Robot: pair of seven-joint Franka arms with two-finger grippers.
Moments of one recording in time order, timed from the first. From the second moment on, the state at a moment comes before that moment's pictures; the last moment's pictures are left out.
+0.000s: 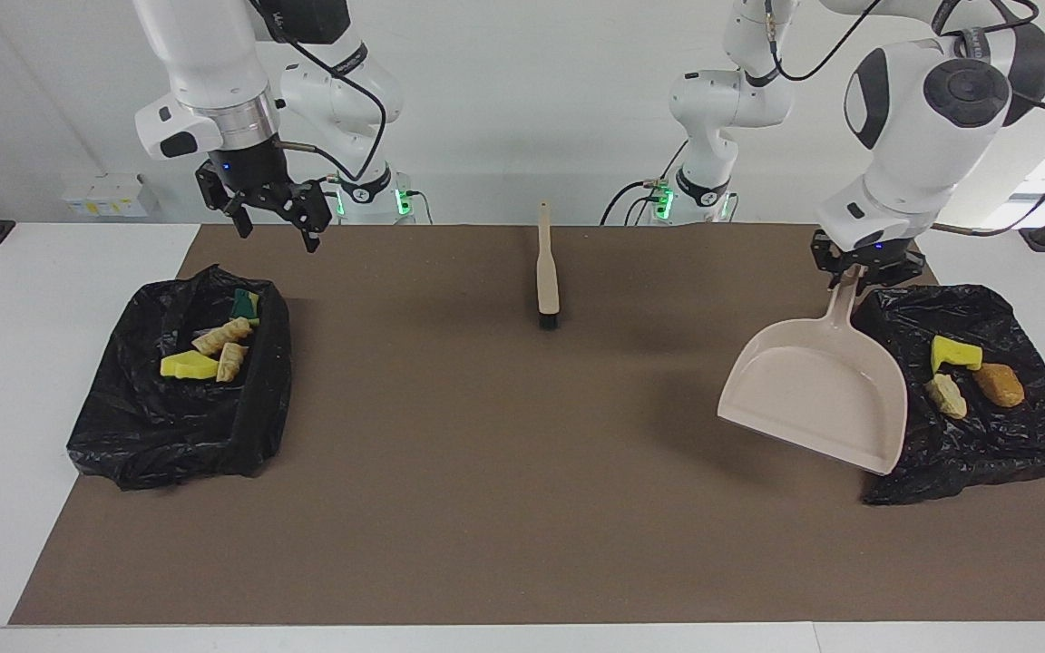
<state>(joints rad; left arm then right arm) -0.18 0.06 0.00 -1.66 0.13 1.58 0.27 -0.15 -0.02 0.25 -1.55 -0.06 1.55 0.36</state>
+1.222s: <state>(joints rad) -0.68 0.22 0.00 -1.82 -0.10 2.07 -0.55 -0.02 -0.02 0.04 -1.55 -0.04 1.50 0.20</state>
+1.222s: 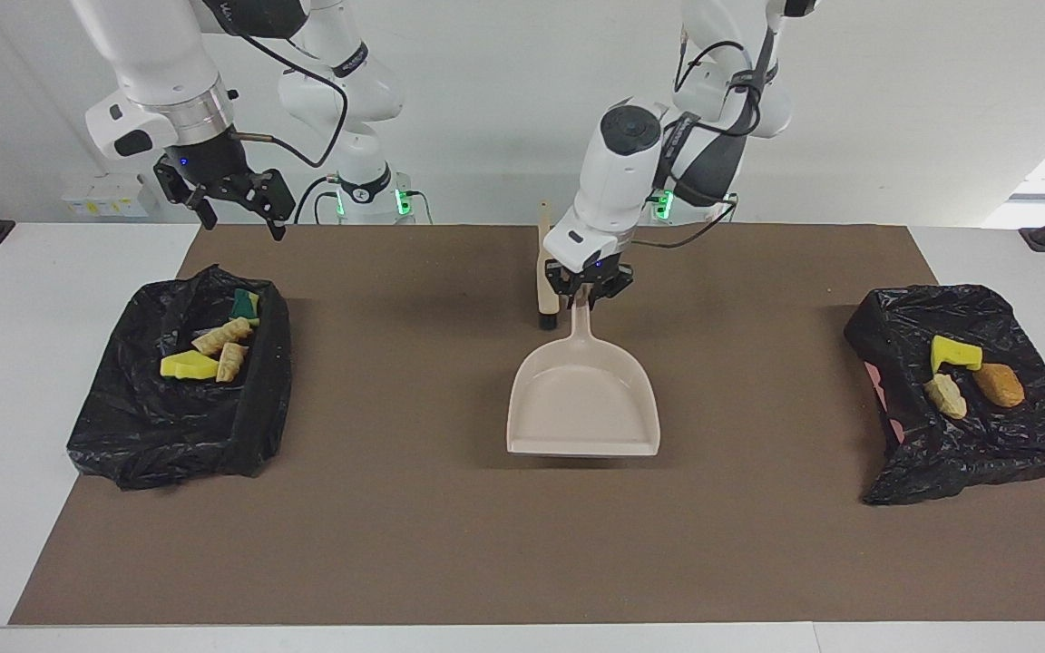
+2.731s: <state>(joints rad) -0.68 0.12 0.04 -1.84 -0.10 1.91 -0.59 -0.01 -0.02 0.05 -1.52 -0.01 1.44 0.20</state>
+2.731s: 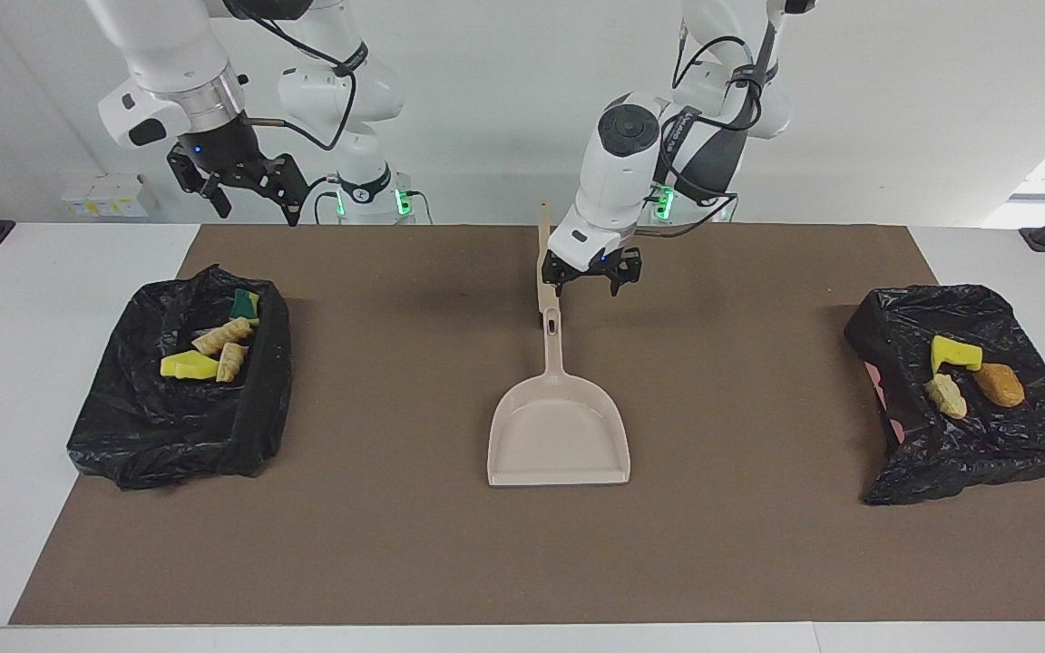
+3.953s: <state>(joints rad) -0.21 0.04 0.05 -1.70 -0.10 1.78 -0.17 -0.01 -0.03 0.05 -1.52 -0.01 1.44 0.20</state>
